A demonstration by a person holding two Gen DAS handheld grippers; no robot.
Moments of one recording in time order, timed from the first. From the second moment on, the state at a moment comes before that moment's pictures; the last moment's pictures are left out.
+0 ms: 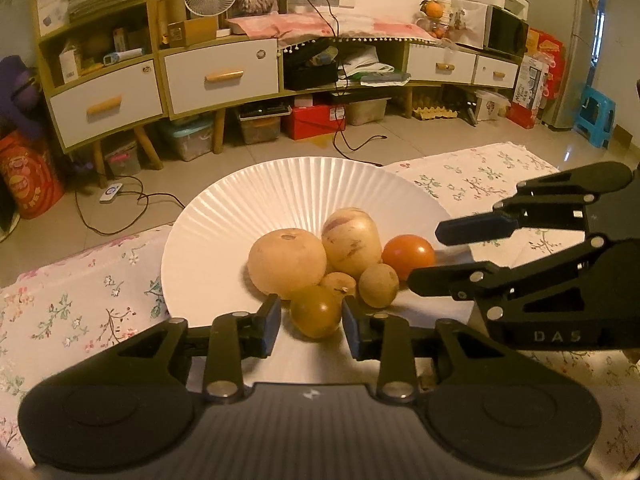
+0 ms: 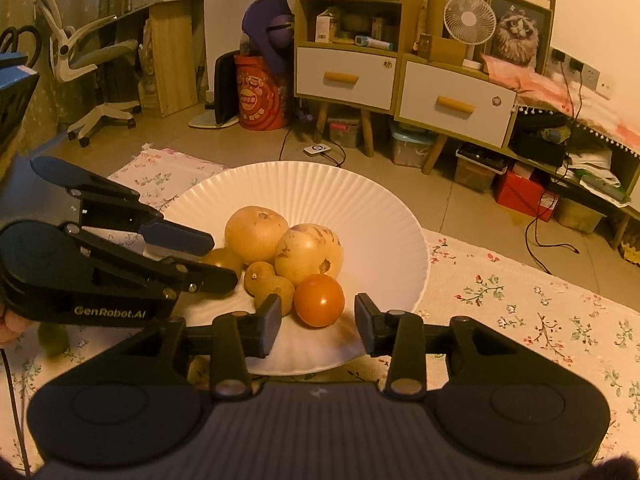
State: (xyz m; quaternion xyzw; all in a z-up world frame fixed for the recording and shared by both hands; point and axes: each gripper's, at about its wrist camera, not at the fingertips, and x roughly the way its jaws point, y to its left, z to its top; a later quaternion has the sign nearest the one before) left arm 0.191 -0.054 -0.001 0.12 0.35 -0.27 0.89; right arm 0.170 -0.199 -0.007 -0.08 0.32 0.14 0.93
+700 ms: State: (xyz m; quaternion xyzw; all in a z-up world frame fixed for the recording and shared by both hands) left arm 0.147 -0.042 0.022 0.12 0.35 -0.25 0.90; right arm 0.129 -0.201 0.018 -0.08 0.31 0.12 0.94
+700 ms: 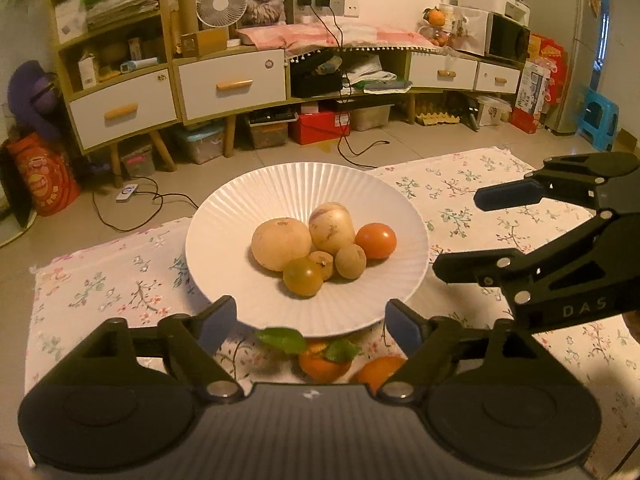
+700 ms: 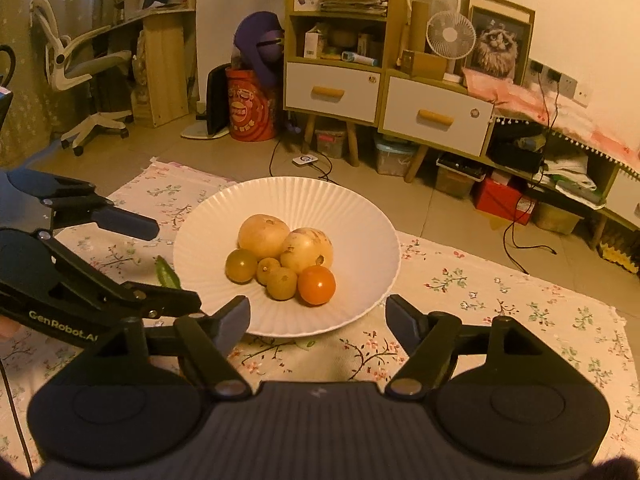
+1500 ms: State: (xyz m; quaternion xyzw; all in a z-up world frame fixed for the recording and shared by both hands) left arm 0.096 -0.014 0.034 0.12 0.36 -0.22 0.90; right arm 0.084 -0.191 0.024 -0.07 0.31 0.11 0.94
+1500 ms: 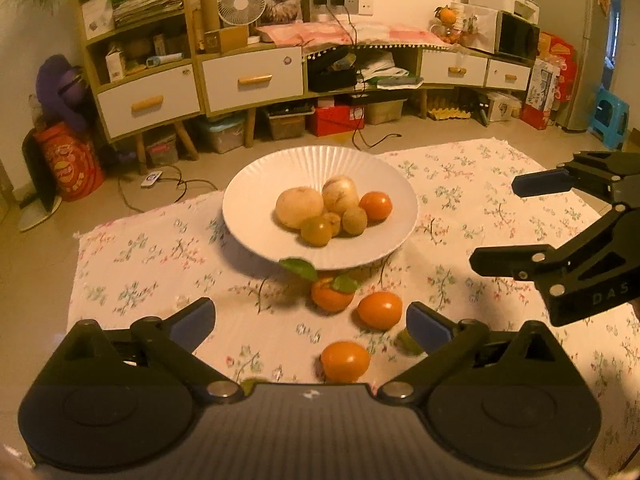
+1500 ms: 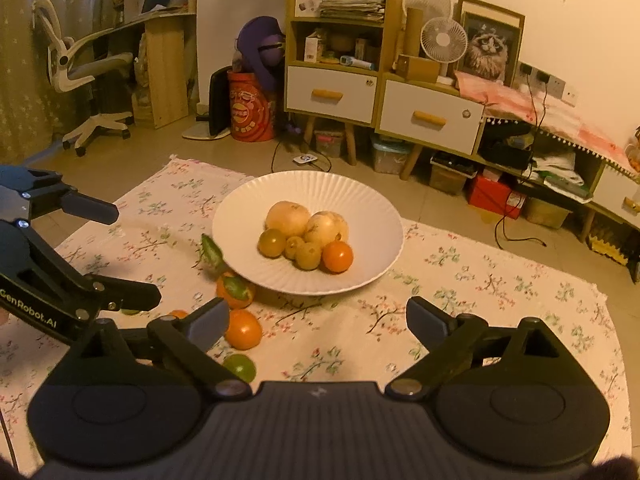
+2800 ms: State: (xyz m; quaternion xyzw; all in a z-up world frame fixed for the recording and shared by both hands) left arm 0.081 0.046 -0.041 0.10 0.40 -0.20 0.89; right arm 0.068 -0.167 -0.049 -0.10 0.38 0.14 0.91
